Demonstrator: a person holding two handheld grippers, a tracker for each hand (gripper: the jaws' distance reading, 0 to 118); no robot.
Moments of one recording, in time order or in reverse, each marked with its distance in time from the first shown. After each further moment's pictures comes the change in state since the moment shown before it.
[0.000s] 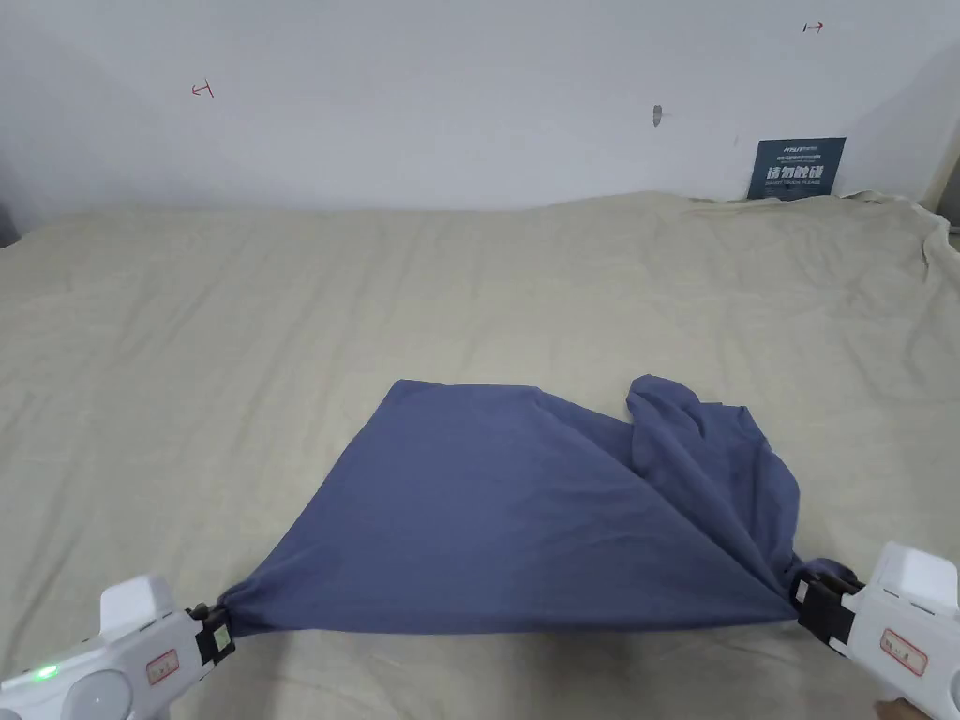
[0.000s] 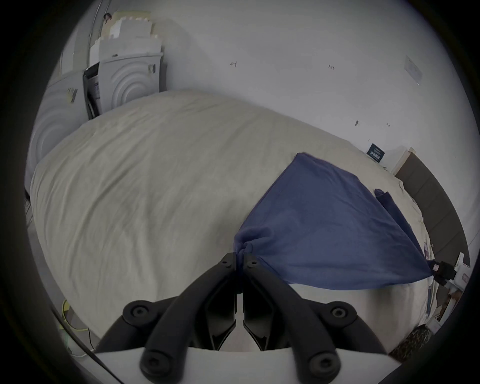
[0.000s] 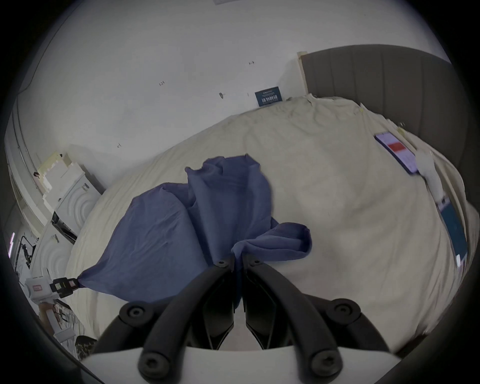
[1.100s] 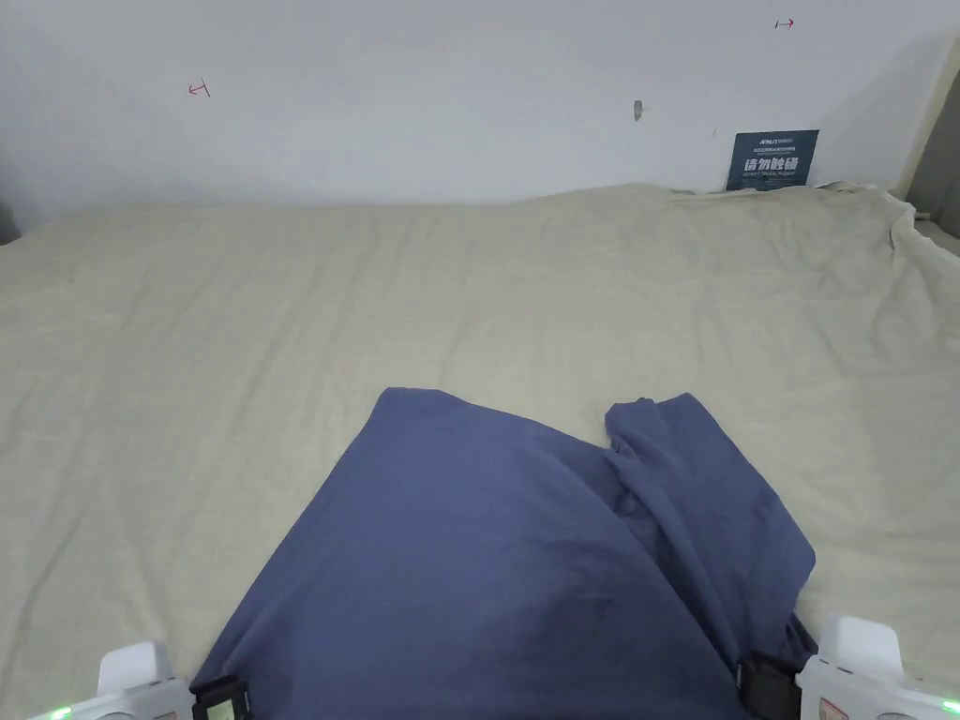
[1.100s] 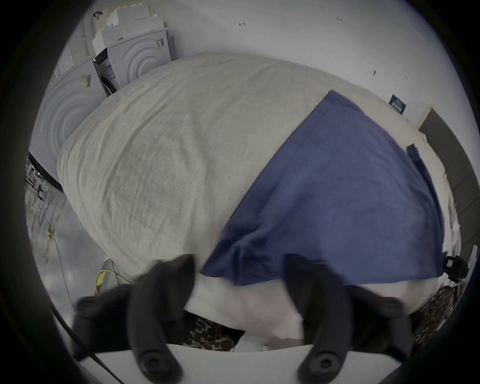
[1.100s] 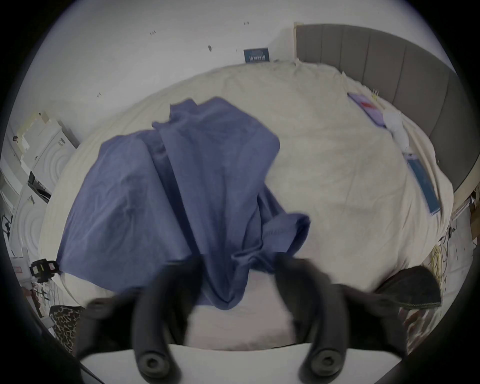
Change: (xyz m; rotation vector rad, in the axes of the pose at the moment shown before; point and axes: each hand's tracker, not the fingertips) left arm -0.003 -0.060 0.036 -0.188 0.124 -0.049; right arm -0.013 -0.062 0.046 -0.174 -0.179 0.119
